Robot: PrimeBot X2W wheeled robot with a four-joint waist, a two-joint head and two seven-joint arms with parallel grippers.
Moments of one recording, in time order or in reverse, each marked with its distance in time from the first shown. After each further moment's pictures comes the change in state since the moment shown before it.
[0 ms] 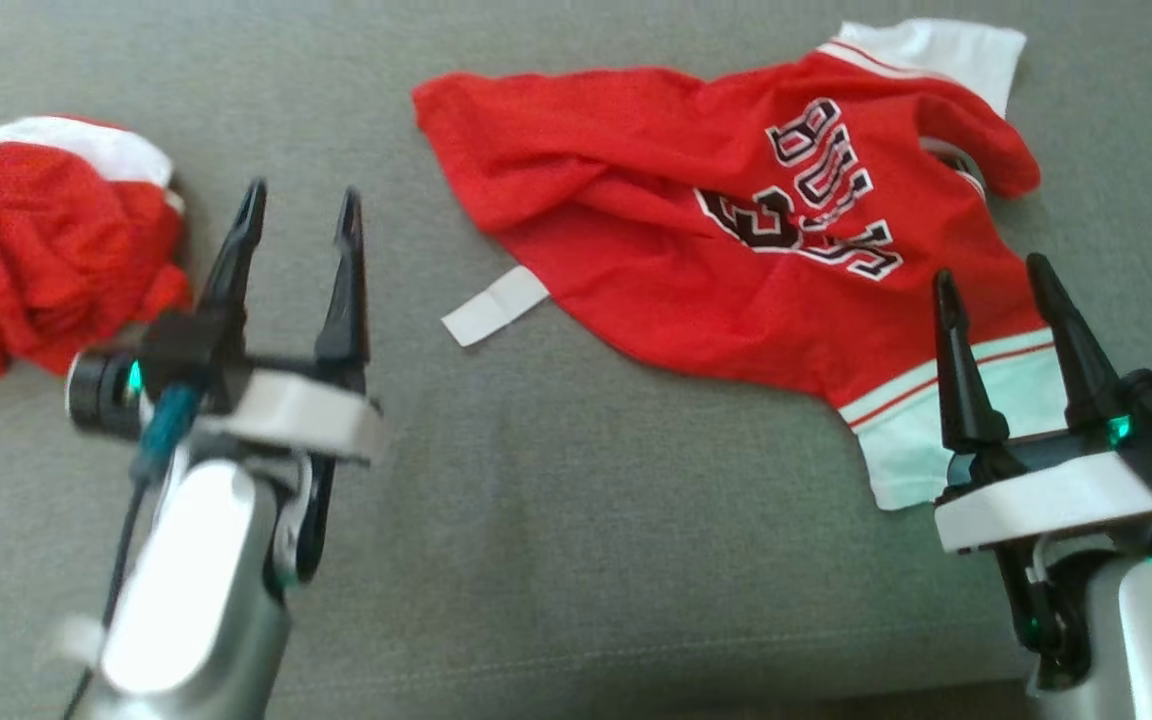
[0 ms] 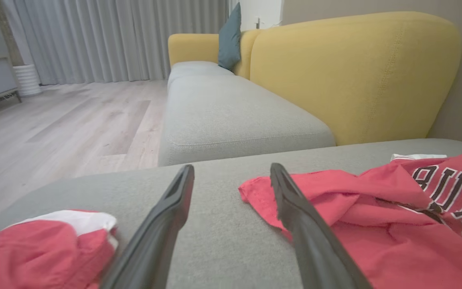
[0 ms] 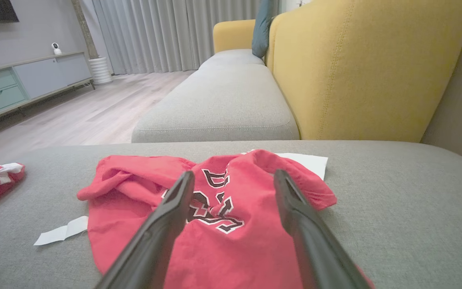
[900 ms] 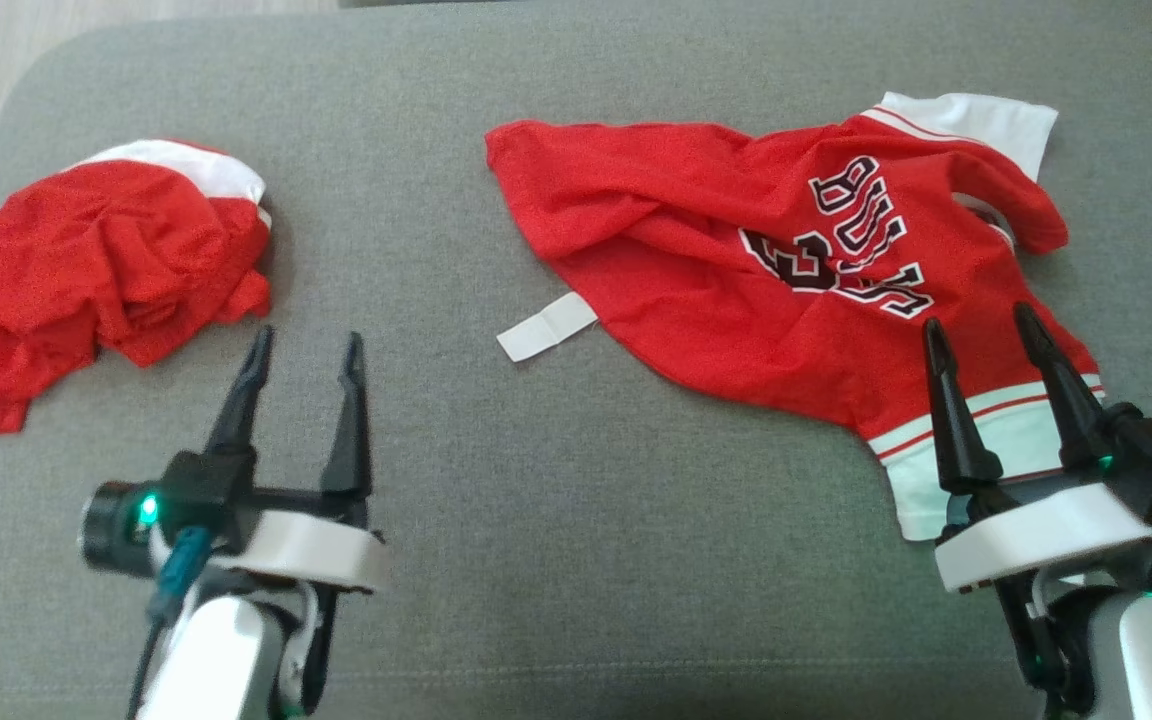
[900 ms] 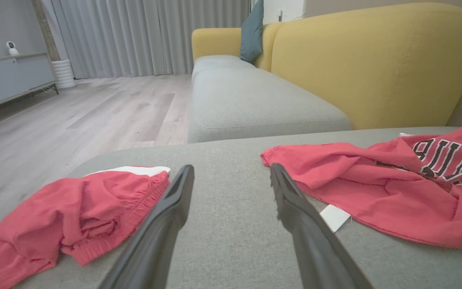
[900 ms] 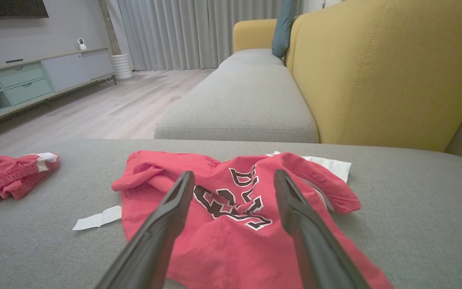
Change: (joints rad) left arm 0.282 0.003 0.038 -0.153 0.049 0.030 0.000; right arm 0.066 -0.017 0.008 -0.012 -0.008 0.000 0.051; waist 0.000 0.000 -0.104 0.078
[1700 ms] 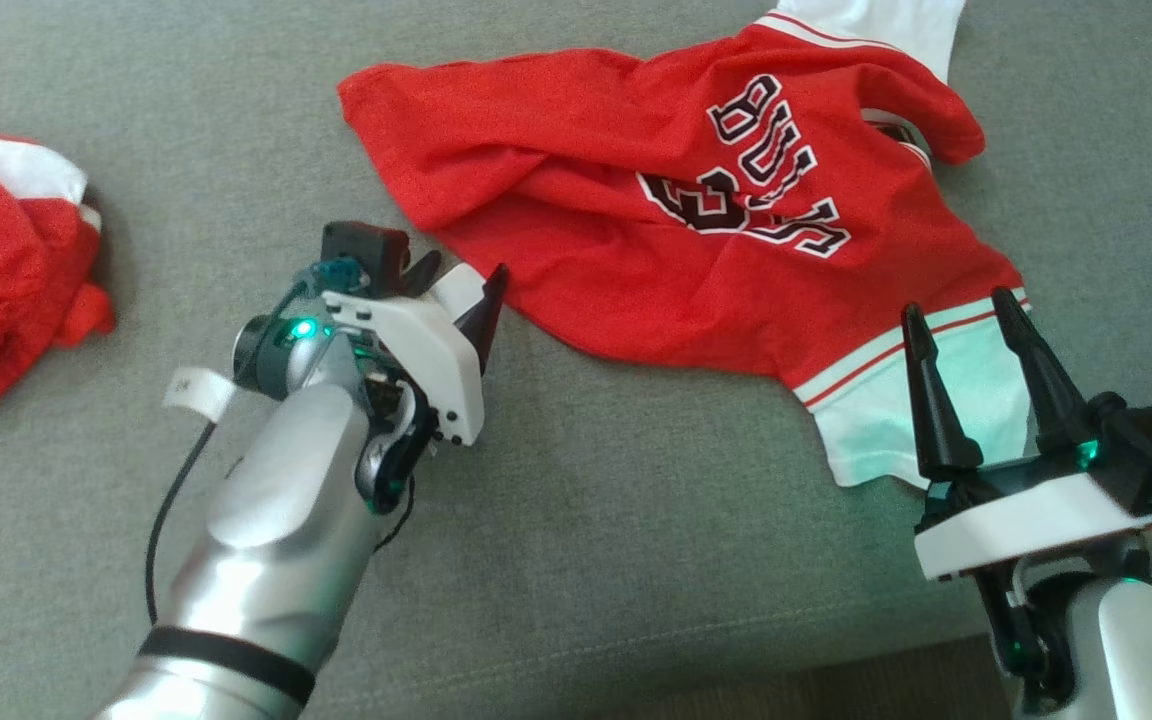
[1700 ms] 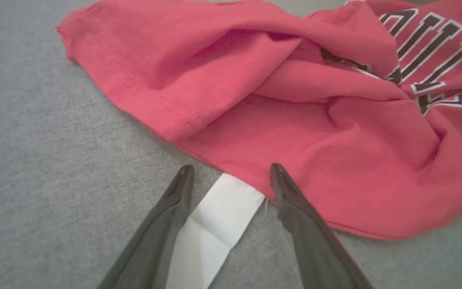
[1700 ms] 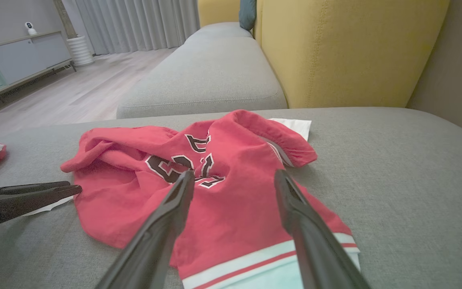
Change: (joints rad) left arm -0.523 -0.135 -0.174 0.631 -0.198 -0.218 0.318; right arm -0.029 0.010 0.028 0.020 0.022 0.000 -0.033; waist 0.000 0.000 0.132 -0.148
